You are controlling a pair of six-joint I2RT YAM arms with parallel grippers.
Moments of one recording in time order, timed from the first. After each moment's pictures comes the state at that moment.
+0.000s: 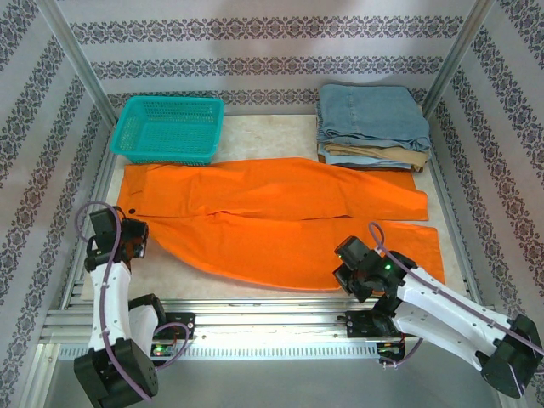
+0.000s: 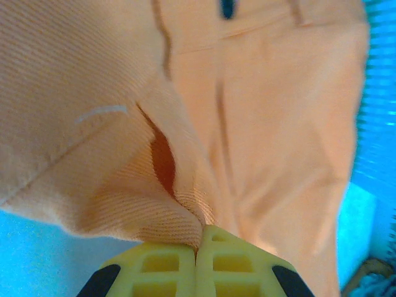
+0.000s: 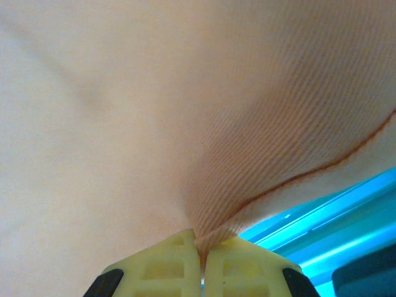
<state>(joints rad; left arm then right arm) 0.42 0.78 0.54 -0.61 0.23 -1.08 0.76 0.74 0.48 -1.00 -0.01 1.65</state>
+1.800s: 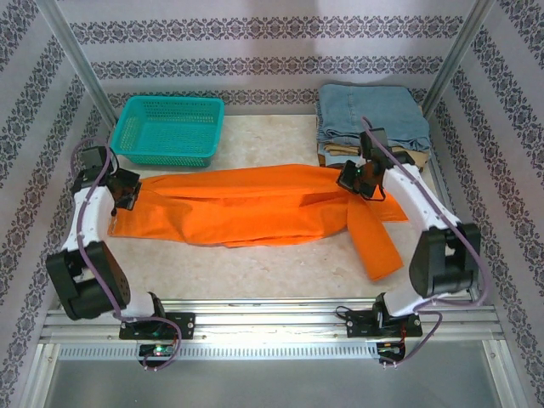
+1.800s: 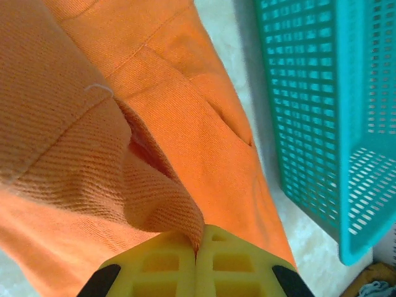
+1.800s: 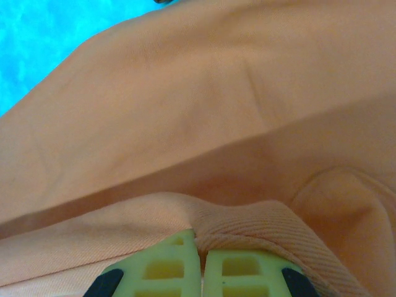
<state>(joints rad) 0.38 1.44 1.10 -0.66 0.21 -0.97 0.12 1.58 1.27 -0.83 -0.23 0.60</state>
